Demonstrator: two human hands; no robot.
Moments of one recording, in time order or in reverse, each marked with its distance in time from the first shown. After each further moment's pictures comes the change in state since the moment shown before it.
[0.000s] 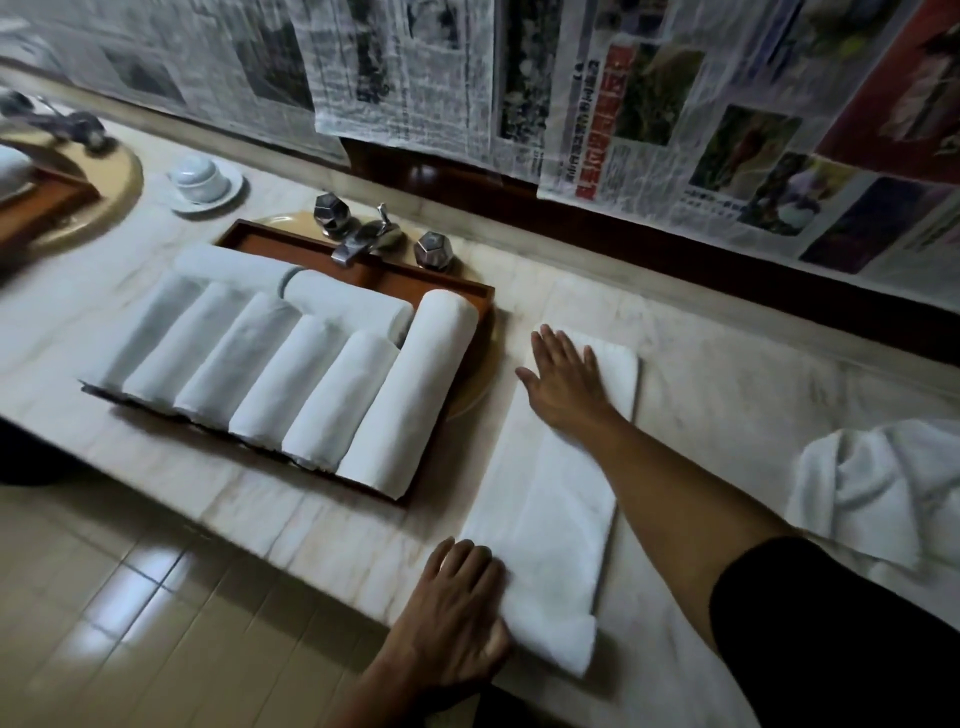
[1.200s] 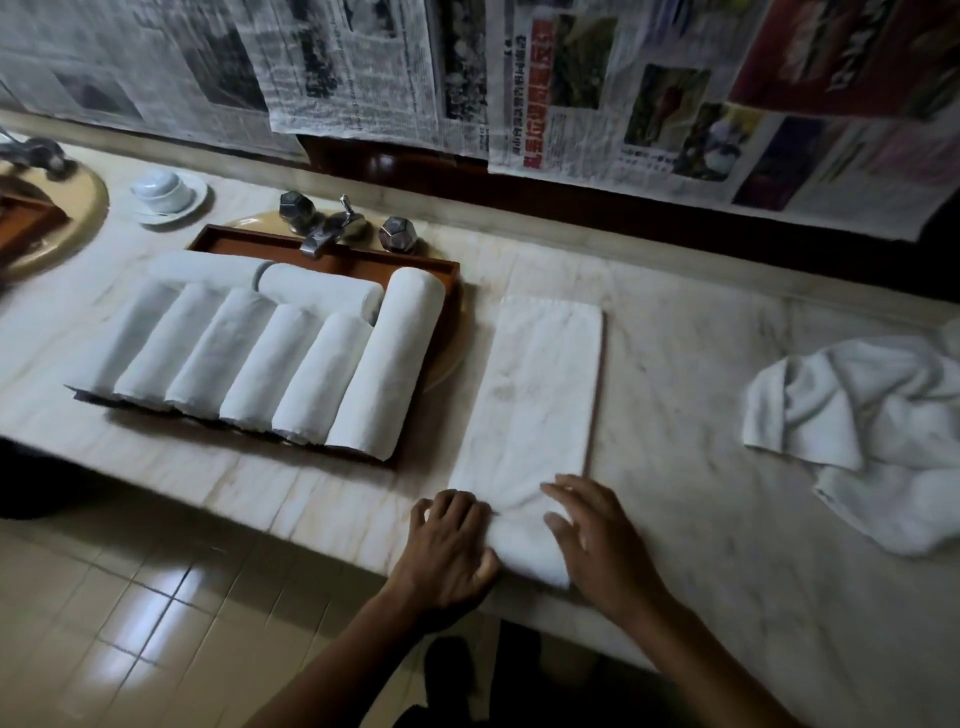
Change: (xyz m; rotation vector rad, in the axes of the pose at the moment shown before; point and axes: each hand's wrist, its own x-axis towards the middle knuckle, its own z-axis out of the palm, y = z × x) left_hand -0.002 0.001 0.001 0.097 -0.041 -0.105; right_hand -0.276 -0.014 0.039 0.538 0.354 -0.071
